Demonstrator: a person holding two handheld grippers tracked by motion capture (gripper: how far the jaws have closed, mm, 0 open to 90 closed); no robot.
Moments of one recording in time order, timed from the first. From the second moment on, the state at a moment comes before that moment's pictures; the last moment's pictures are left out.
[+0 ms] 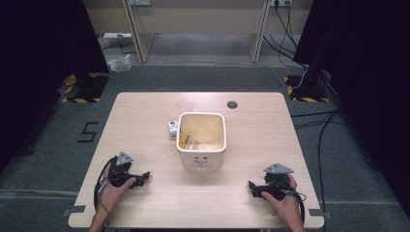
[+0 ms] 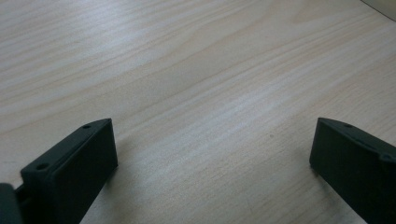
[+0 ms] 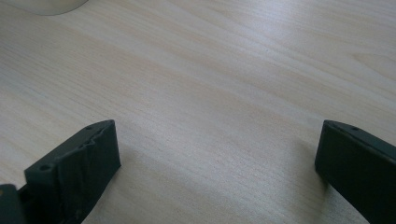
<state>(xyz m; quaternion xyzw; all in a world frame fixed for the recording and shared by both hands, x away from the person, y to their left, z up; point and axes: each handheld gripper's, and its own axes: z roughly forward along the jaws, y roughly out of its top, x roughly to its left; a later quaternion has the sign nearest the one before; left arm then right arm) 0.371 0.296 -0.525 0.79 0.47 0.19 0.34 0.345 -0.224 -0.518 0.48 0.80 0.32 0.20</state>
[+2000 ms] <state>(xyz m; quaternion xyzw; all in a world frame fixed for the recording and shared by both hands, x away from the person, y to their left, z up) 0.508 0.210 -0.506 0.84 0.31 0.22 0.37 0.345 -0.224 -0.518 0.48 0.80 0.32 0.20</state>
